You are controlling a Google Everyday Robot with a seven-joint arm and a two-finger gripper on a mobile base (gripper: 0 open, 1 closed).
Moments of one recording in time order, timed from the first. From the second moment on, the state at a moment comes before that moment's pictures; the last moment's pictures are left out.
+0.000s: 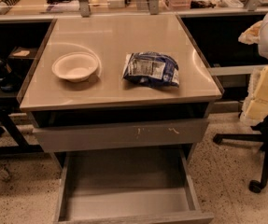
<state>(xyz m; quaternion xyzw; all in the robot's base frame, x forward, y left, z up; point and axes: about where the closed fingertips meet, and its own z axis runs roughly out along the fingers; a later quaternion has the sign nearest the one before) 0.438 -0.217 0.976 -0.60 0.78 -0.03 0.16</state>
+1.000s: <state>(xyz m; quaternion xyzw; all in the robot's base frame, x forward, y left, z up) 0.438 -0.217 0.976 -0.60 0.78 -0.03 0.16</state>
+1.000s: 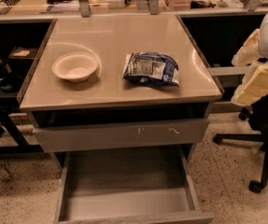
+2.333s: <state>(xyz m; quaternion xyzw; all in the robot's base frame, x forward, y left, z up) 0.388 -0.233 0.972 -0.57 0.81 -0.03 0.14</state>
